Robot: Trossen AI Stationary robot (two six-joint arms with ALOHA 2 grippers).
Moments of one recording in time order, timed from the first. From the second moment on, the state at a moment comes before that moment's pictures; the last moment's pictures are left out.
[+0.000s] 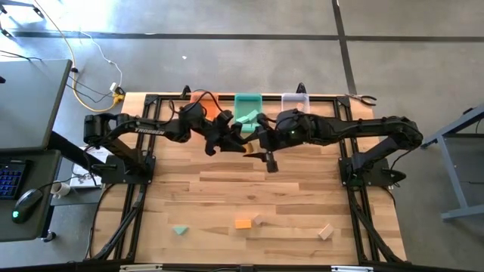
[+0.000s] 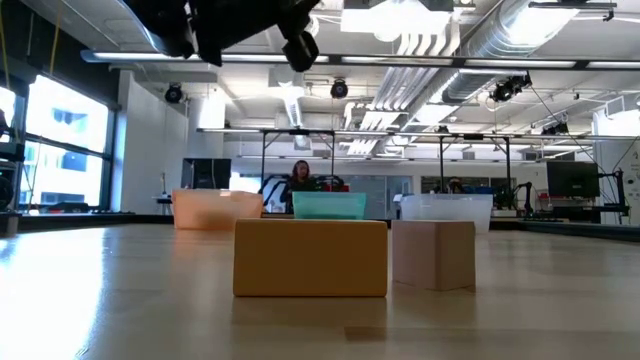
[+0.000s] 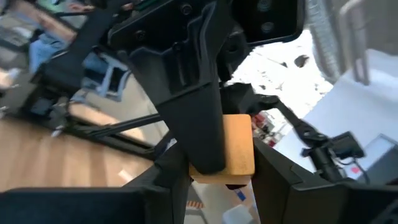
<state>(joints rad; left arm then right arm) 0.36 1.53 0.85 0.86 0.76 -0.79 0.00 1.45 1.33 -0.25 -0.10 -0.27</state>
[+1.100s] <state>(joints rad) 0.52 1.53 0.85 0.09 0.33 -0.37 0.08 1.45 1.33 -0.96 0.00 0.33</state>
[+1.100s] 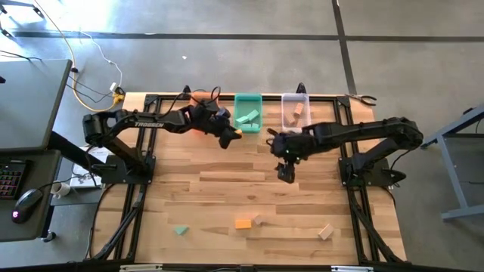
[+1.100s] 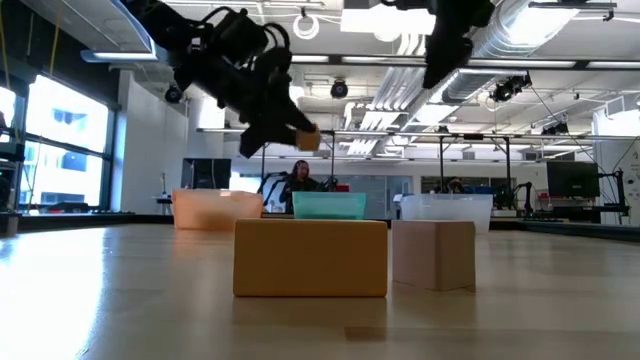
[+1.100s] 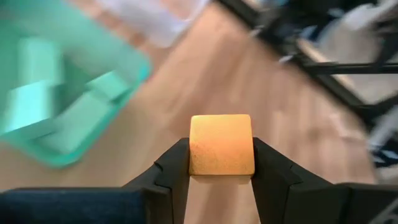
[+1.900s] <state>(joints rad) 0.66 1.47 0.85 -0.32 -0.21 -0.17 0.48 1.54 1.33 -1.22 0.21 0.85</state>
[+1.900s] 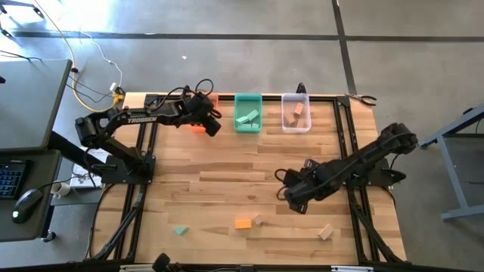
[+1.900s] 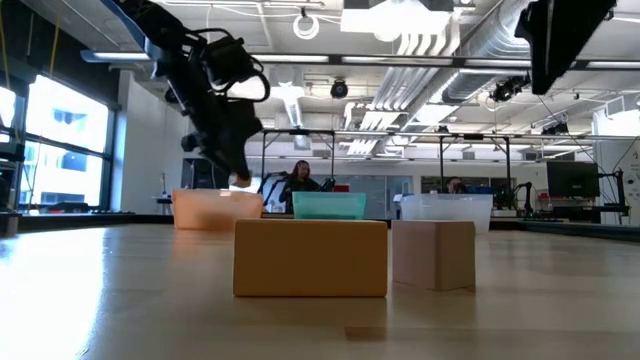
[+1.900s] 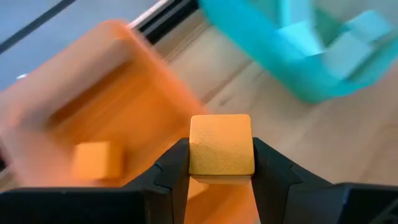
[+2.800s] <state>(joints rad) 0.77 1.47 0.85 -0.45 -0.25 -0.10 0.79 1.74 1.33 -1.29 -0.04 0.91</state>
